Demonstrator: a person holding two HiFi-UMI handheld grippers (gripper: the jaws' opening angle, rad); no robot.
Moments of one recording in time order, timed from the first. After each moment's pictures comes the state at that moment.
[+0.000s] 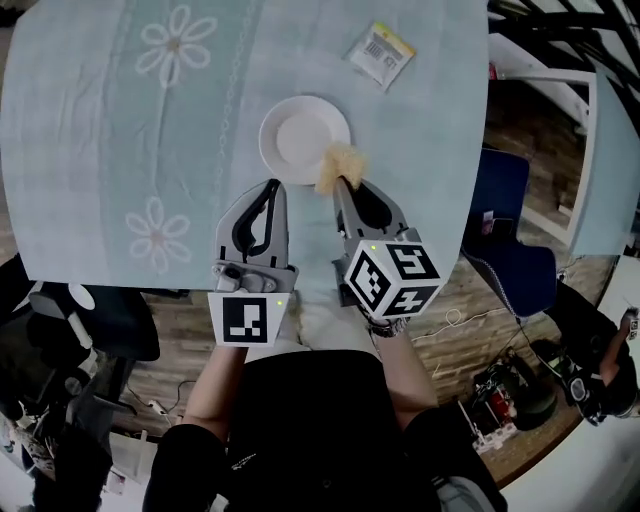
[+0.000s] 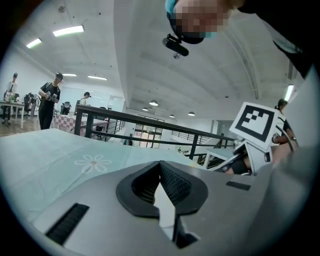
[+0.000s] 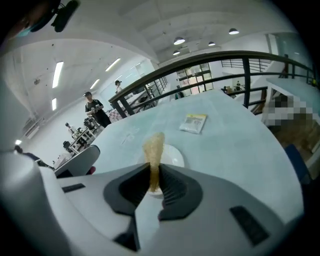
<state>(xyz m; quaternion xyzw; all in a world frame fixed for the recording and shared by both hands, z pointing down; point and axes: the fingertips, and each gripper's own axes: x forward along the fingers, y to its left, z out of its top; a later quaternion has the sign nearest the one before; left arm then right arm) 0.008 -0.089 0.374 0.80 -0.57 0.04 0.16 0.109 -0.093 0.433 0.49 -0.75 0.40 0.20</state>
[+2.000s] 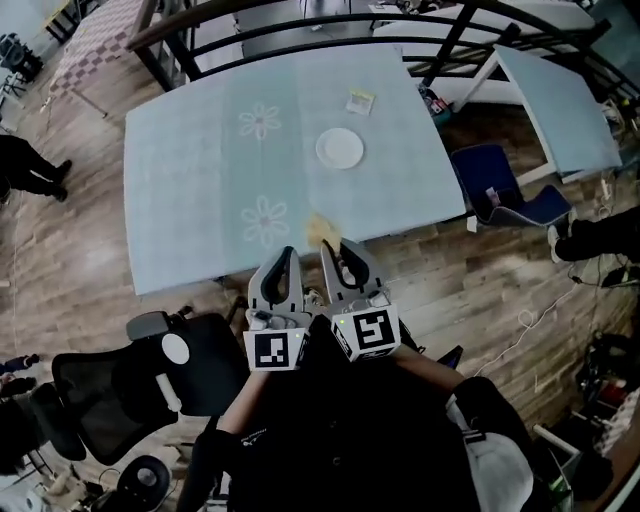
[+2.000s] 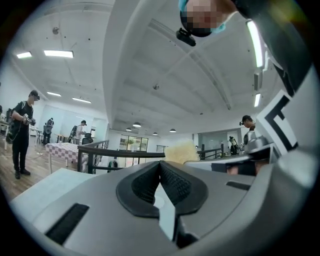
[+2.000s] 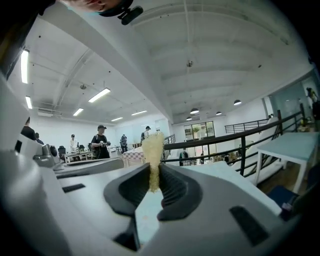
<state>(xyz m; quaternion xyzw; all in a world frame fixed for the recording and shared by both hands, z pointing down) -0.140 0.186 0.143 0.87 -0.50 -0.02 0.04 -0.074 0.184 0.149 0.58 -0.81 0.08 0.02</state>
